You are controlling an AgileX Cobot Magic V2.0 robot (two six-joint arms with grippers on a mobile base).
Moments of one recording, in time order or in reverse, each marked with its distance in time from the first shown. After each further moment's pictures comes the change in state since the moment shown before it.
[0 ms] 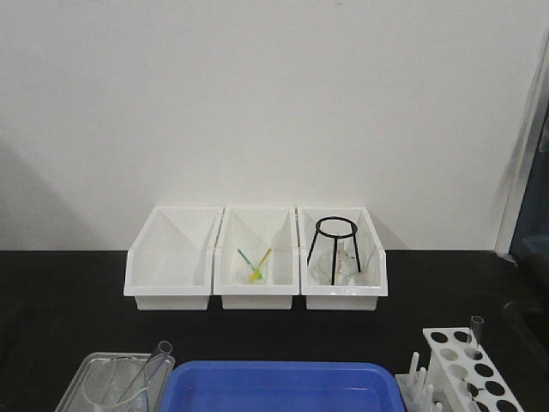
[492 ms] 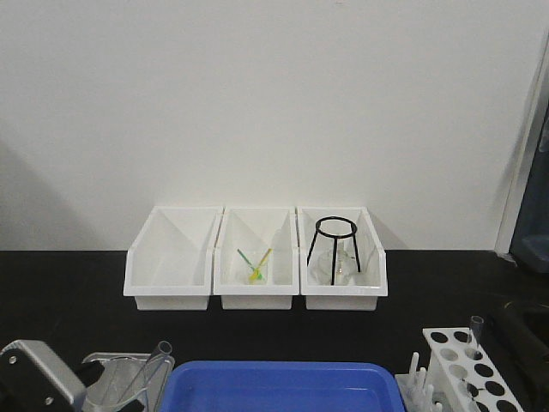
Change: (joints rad) left arm -0.089 0.477 0.107 0.060 -0.328 0.003; right arm 0.035 0.000 0.116 -0.033 -0.089 -0.001
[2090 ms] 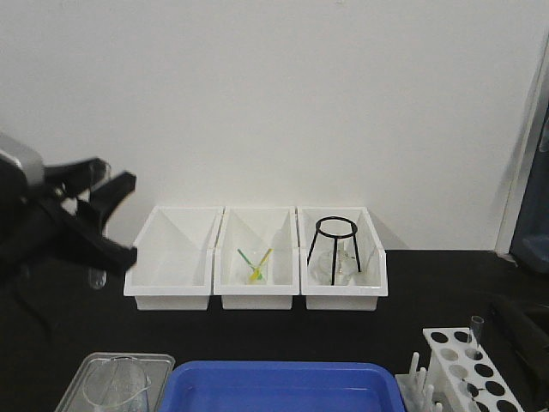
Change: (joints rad) left arm -0.005 -0.075 -0.533 0.023 0.125 -0.217; right arm 0.000 0.001 0.001 0.000 -0.057 0.005
